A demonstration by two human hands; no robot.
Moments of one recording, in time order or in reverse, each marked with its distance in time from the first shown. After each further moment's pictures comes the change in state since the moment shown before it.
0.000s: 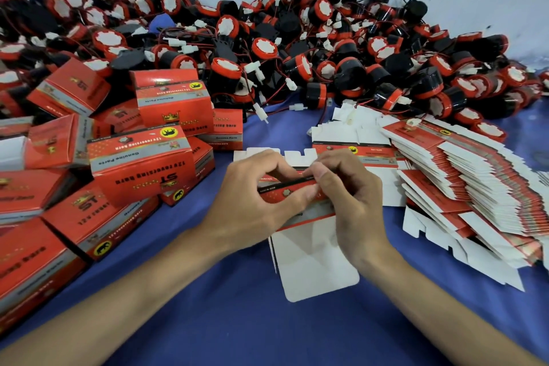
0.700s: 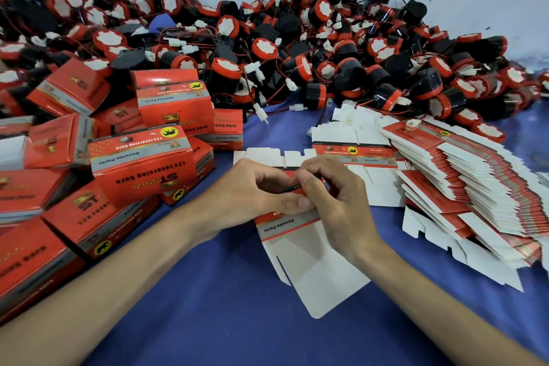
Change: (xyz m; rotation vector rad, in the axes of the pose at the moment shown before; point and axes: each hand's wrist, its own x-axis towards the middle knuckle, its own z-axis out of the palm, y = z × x) left_hand 0.012 -0.010 -0.015 -0.357 -0.384 -0.394; right_hand 0.004 0.006 0.004 -0.180 -0.096 0.008
